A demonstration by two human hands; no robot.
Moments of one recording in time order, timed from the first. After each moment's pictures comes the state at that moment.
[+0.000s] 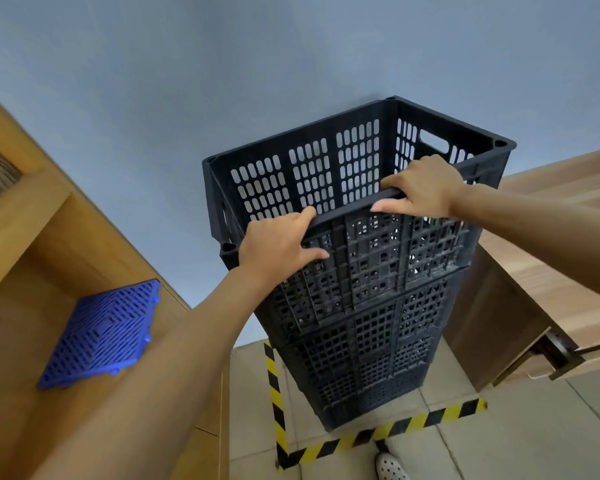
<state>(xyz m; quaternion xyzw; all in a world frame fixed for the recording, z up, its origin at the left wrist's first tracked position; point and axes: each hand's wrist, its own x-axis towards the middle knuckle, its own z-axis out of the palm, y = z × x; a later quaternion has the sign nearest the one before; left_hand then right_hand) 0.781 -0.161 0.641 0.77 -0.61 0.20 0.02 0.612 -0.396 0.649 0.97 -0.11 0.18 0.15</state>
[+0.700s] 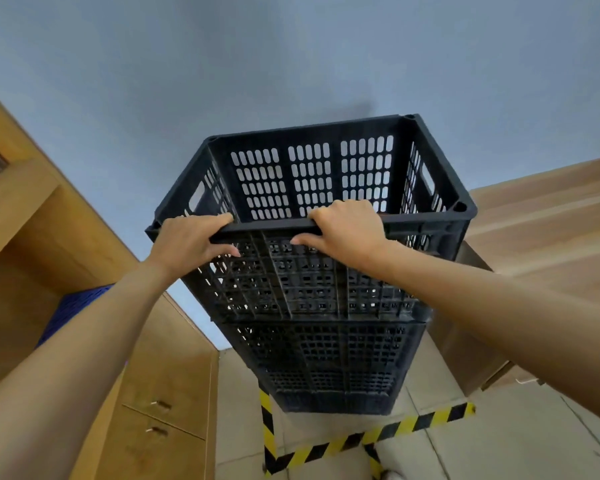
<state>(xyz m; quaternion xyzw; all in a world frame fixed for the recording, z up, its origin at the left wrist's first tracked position) 0.891 -0.095 0.646 0.76 -0.61 0.21 0.00 0.674 -0.269 0.634 0.96 -0.20 0.19 0.09</state>
